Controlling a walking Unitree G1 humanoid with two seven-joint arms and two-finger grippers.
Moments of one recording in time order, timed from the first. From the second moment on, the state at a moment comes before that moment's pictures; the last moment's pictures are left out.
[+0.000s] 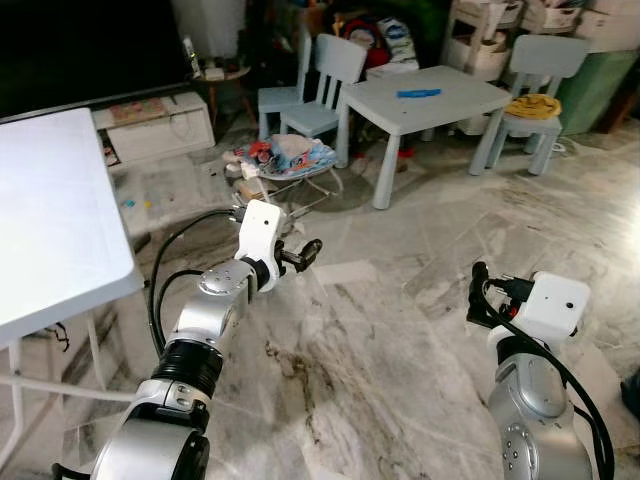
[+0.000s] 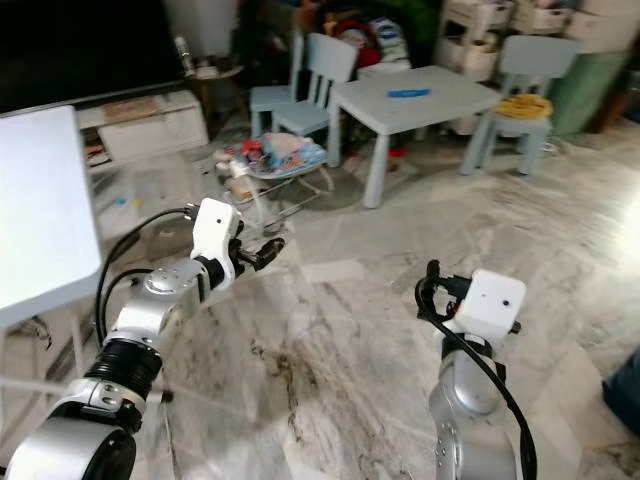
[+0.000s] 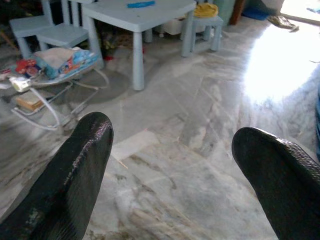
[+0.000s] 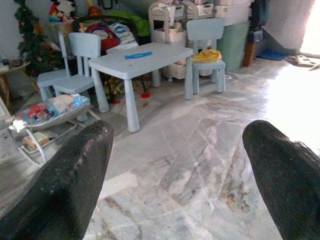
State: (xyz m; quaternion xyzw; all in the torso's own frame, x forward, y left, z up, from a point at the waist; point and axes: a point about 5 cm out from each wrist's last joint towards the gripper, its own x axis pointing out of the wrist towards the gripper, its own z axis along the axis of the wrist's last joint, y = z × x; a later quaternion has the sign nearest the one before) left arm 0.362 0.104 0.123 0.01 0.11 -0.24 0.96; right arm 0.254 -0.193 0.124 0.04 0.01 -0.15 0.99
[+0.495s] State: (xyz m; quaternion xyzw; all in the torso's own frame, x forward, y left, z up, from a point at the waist) left arm 0.358 0.090 0.116 0.01 0.12 -0.26 0.96; right arm 0.253 -0.202 0.124 0.02 0.01 -0.17 0.99
